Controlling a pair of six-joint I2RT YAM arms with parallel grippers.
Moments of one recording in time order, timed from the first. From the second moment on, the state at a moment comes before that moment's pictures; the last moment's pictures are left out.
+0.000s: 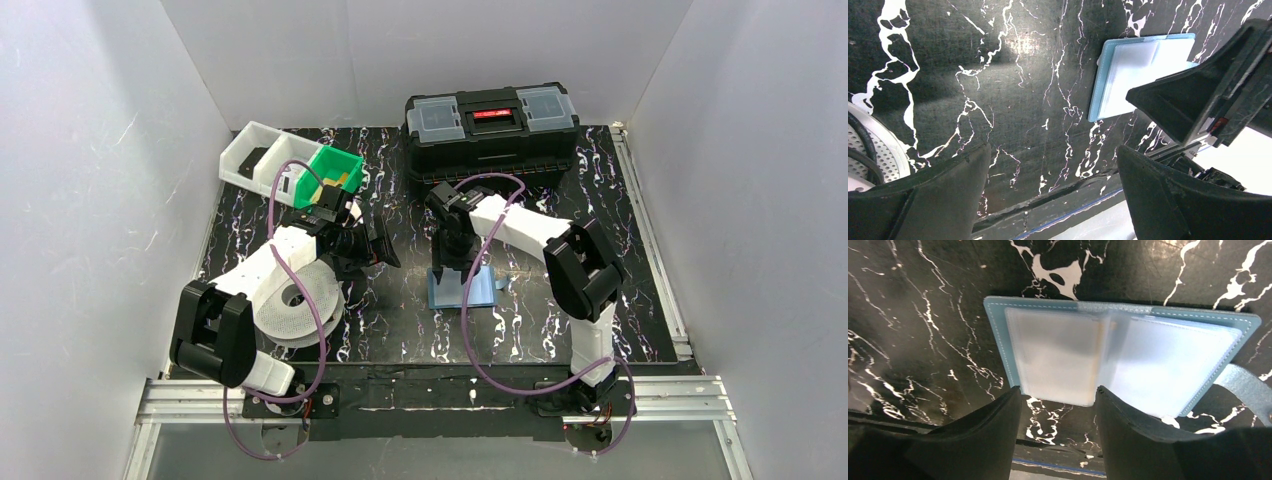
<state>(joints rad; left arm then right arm) -0.37 1.44 1.00 -0.66 0.33 -0.61 0.74 1.95 1.48 -0.92 -0.10 0.69</state>
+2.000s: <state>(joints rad) -0.56 1.76 1.13 -0.52 0.50 -0.73 0.61 1.99 1.32 -0.81 -0.40 0.64</state>
